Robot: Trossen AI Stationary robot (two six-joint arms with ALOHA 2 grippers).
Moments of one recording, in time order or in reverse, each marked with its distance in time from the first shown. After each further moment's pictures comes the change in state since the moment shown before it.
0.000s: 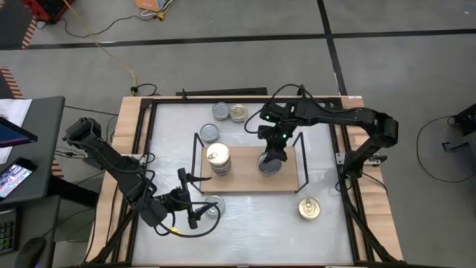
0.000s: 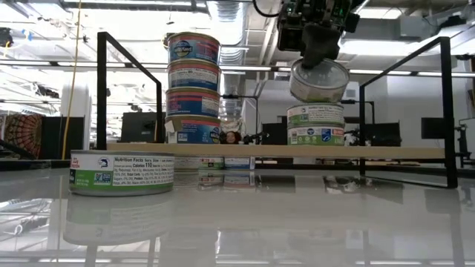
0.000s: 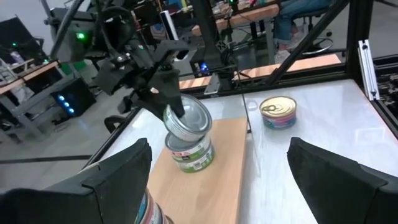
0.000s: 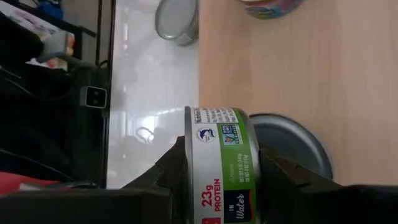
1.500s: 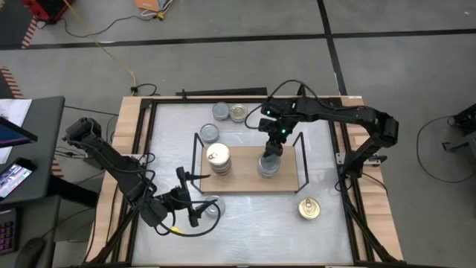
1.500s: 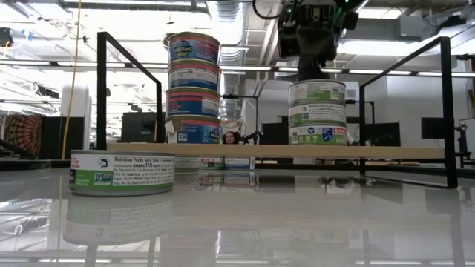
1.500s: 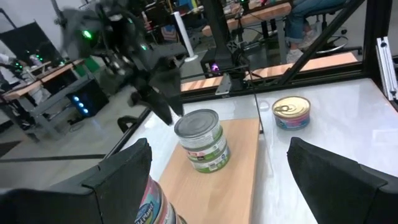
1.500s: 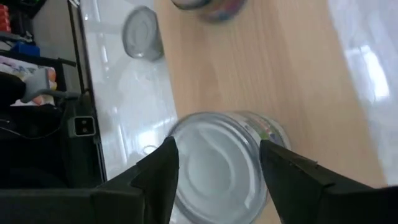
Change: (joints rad) left arm 0.000 0.000 0.000 0.000 -0.048 0.019; right arm -0.051 -0.002 0.053 -0.060 0.076 0.157
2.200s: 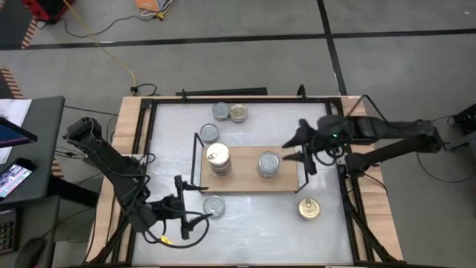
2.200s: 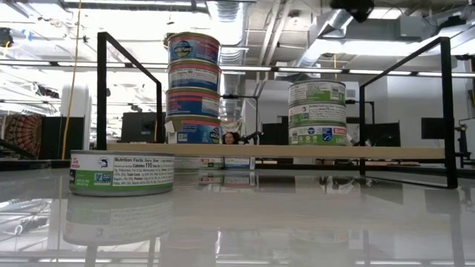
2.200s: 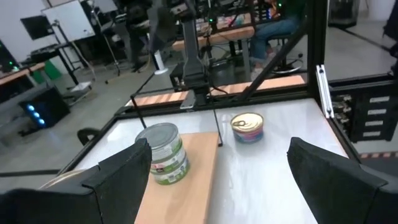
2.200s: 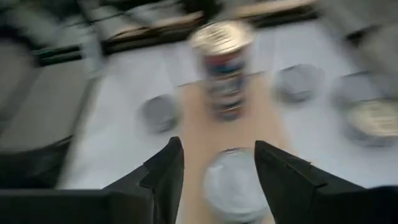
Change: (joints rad) left arm -0.084 0.000 0.000 0.089 0.053 -0.013; right arm 0.414 -0.622 -0.279 0.308 0.589 0.071
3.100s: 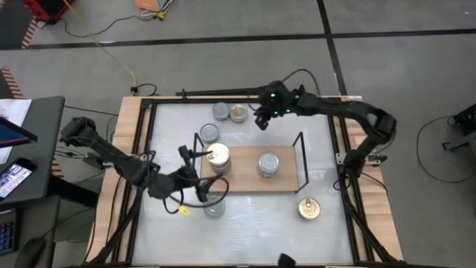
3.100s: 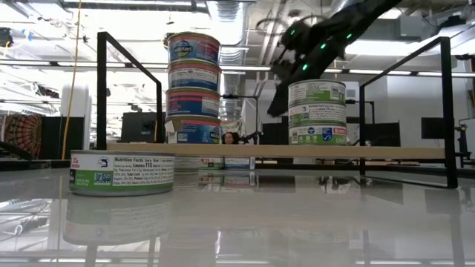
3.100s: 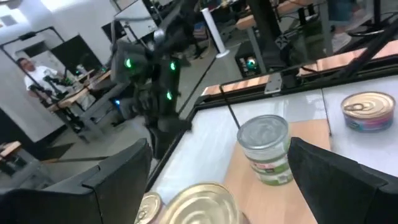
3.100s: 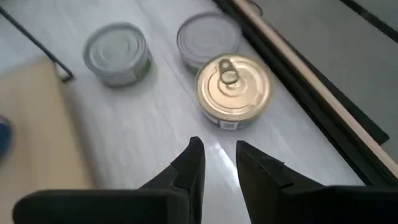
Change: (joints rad) left arm 0.301 -0.082 0.000 -0.066 0.012 0.249; right arm -0.595 0.679 0.106 0.323 -0.100 -0.165
